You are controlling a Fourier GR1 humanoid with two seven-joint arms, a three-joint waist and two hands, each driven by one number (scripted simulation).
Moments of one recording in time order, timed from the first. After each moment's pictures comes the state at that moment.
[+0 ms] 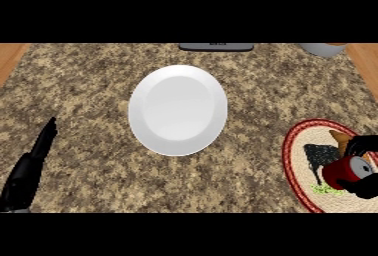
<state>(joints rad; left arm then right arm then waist) 0.09 0.28 0.14 -1.52 -0.21 -0.02 -0.12 -0.06 -0.51 -0.22 -1.35 0.49 0.45 0.06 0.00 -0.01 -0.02</state>
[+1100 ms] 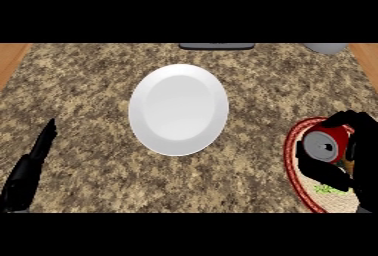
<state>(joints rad) 0.10 0.27 0.15 -1.51 -0.21 -0.03 -0.14 -0.06 -0.25 0.13 -2.11 1.14 0.06 0.66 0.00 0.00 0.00</state>
